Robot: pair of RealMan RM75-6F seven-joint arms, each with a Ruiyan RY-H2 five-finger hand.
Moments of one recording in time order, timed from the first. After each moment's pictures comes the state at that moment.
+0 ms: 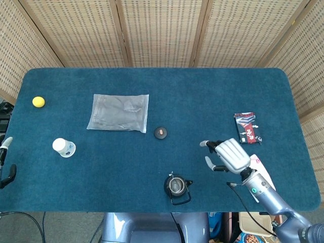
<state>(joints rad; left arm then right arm) -0.08 -1.10 -0.07 -1.58 1.39 1.46 0.10 0.60 -1.20 -0.01 -1.65 -1.51 1.22 -0.05</state>
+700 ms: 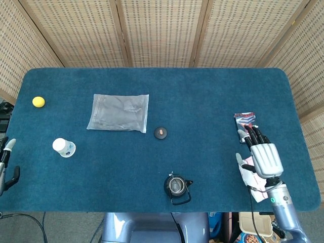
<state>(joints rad) -0.07 -1.14 -0.06 -1.58 1.42 1.49 0.11 0.37 -1.24 0.05 -1.67 -1.34 1.42 -0.29</state>
